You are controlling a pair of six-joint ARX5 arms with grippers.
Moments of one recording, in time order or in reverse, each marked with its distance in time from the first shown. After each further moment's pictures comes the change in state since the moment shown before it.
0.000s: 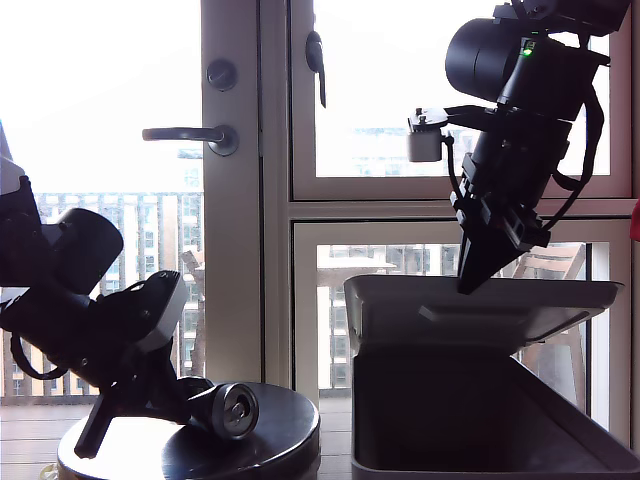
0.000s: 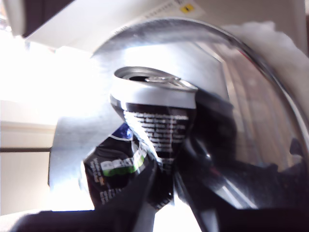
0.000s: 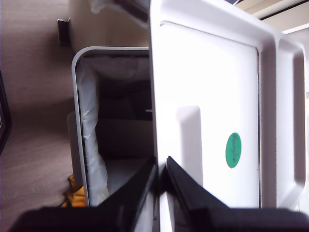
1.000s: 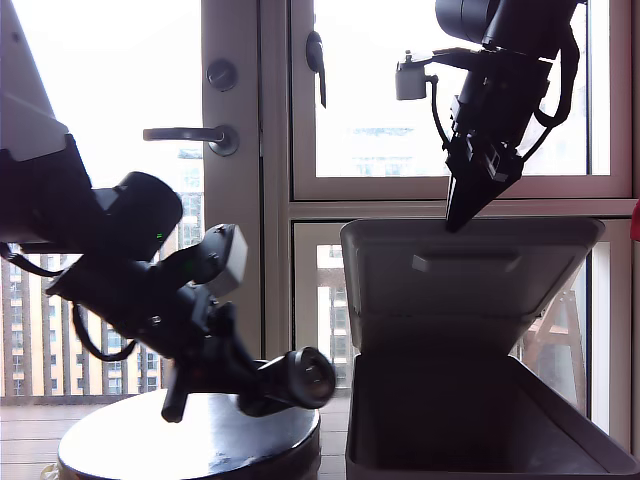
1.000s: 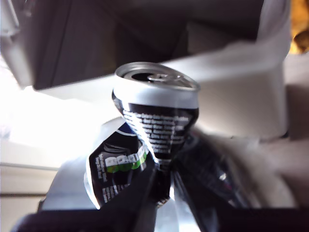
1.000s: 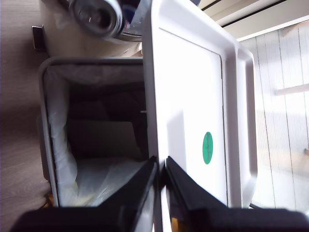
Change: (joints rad) left arm -0.191 -0.079 0.000 -0.006 0.051 -0.309; right arm 0.000 0.000 0.199 -0.146 0.041 0.003
